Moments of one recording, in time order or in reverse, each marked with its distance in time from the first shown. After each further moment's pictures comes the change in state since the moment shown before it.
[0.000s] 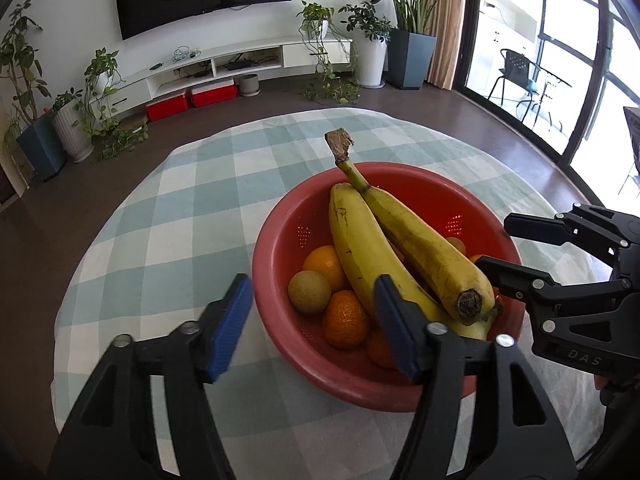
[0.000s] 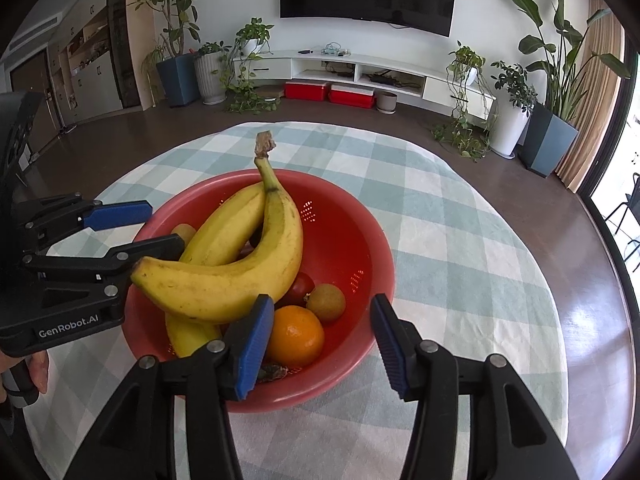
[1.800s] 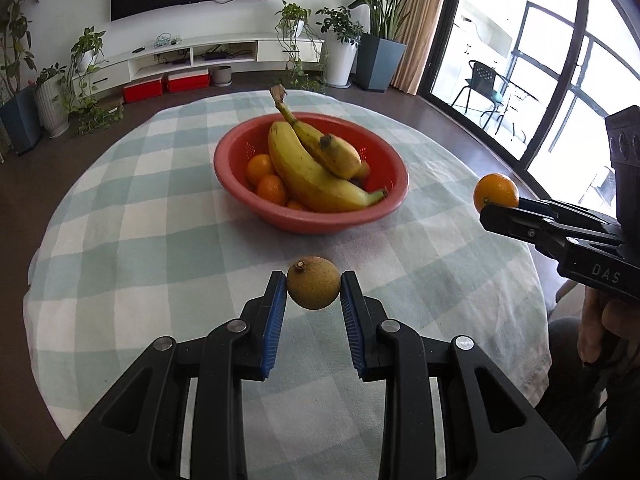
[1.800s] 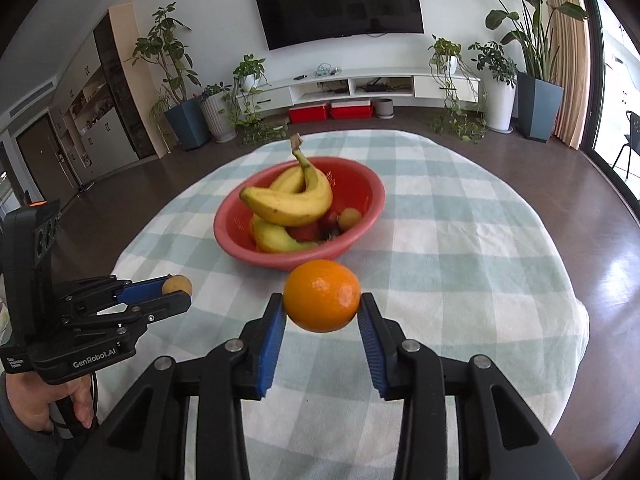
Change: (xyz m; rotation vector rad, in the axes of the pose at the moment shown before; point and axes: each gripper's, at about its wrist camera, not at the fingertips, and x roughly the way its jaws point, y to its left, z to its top) left arm -0.097 -0.030 -0.092 -0.037 -0.003 -0.140; right arm -0.109 -0.001 -0.072 0.174 -0.103 0.127
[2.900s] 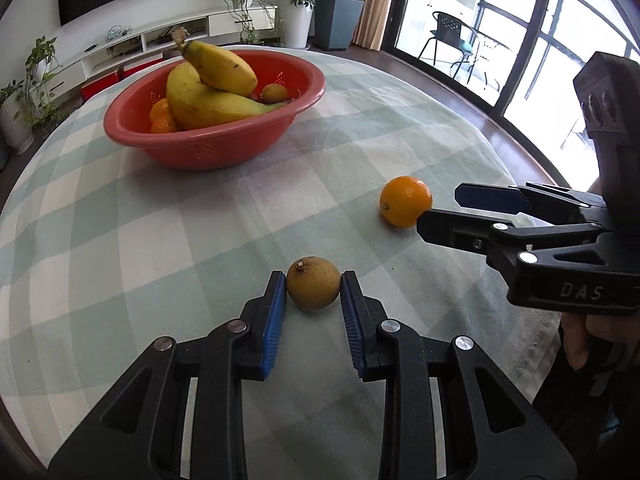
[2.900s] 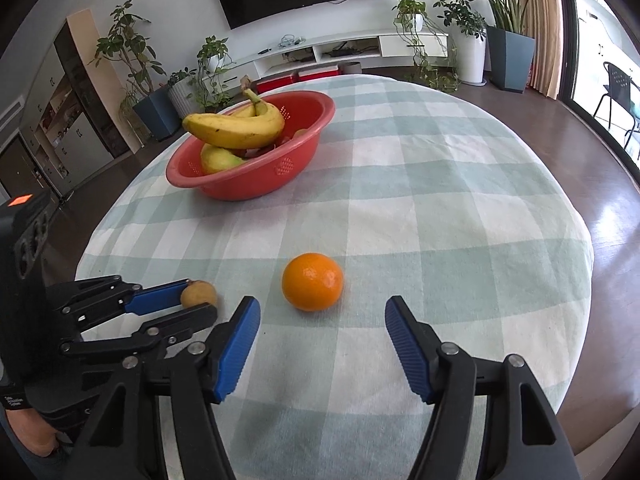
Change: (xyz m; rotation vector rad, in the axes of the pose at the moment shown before) left arm 0.060 -0.063 -0.047 0.116 0.135 -0.079; right arm 0.029 -0.025 -0.069 0.120 0.138 -0.066
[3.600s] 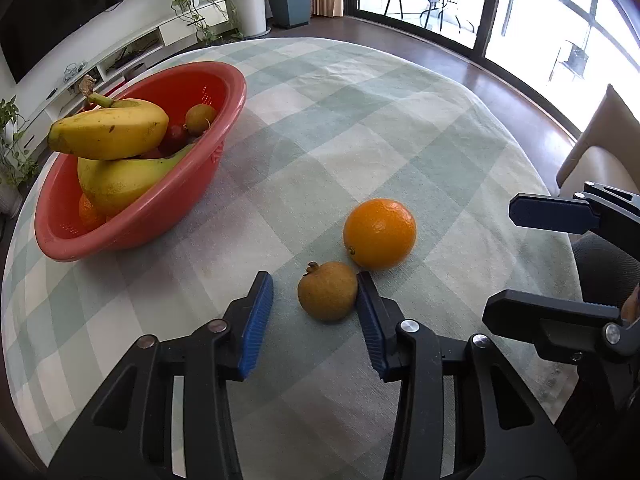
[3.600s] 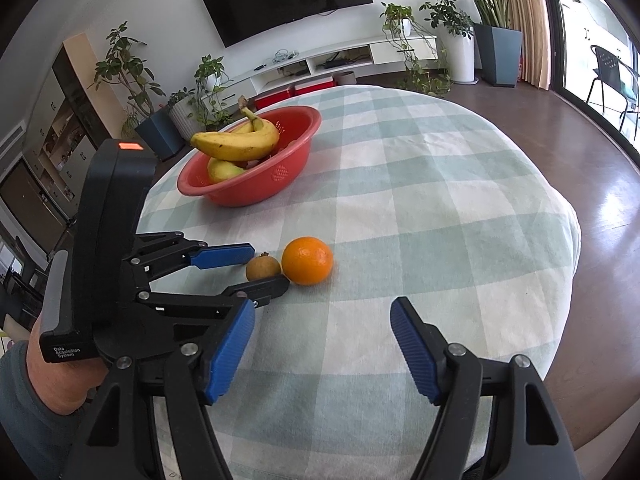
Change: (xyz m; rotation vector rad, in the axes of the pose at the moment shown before) left arm 0.052 -0.046 0.049 0.243 0.107 0.029; right arm -0.038 -0.014 -0.021 0.073 -0.059 0.040
